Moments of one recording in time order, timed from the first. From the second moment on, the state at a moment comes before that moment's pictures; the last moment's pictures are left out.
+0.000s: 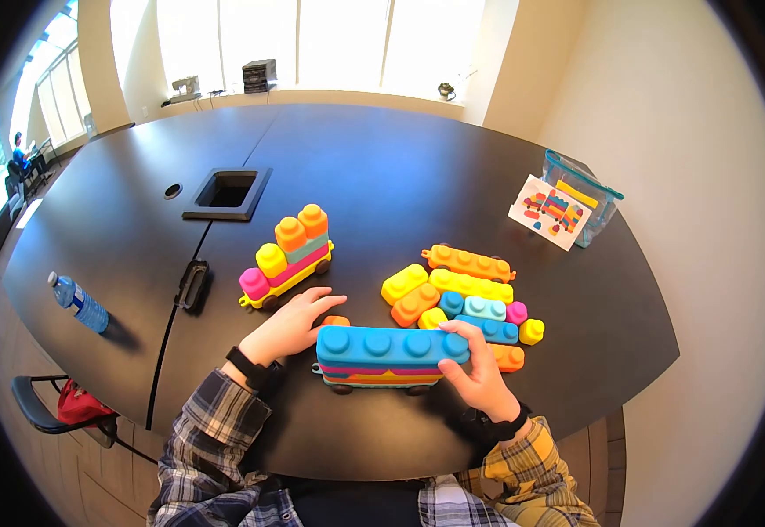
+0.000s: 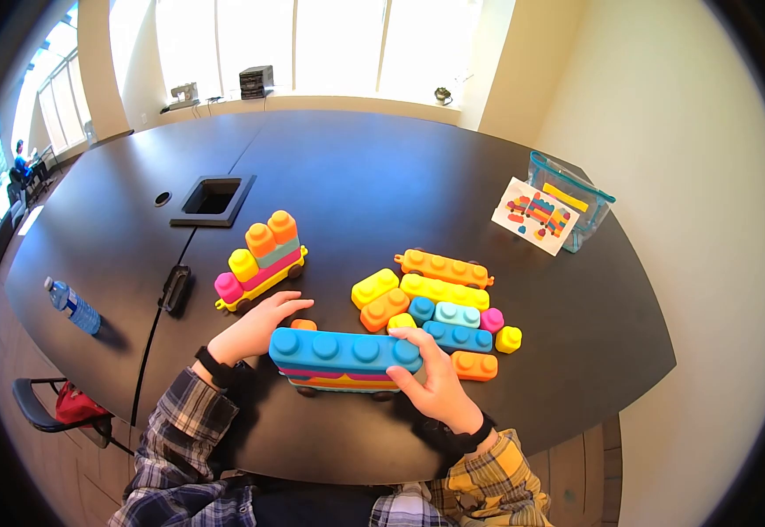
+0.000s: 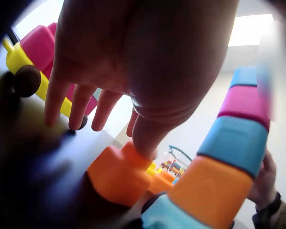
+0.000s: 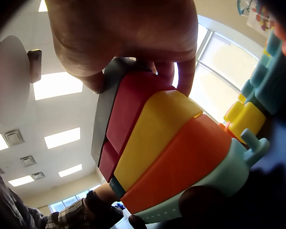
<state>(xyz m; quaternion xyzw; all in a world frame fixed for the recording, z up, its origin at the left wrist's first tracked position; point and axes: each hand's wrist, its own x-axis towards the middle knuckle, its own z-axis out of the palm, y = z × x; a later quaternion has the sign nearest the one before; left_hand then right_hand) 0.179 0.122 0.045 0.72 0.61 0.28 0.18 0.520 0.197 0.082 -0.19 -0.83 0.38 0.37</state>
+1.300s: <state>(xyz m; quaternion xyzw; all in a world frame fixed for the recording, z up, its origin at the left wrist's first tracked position) 0.221 0.069 0.154 0.71 0.53 0.42 0.21 0.518 0.197 0.077 -0.18 -0.84 0.36 0.37</state>
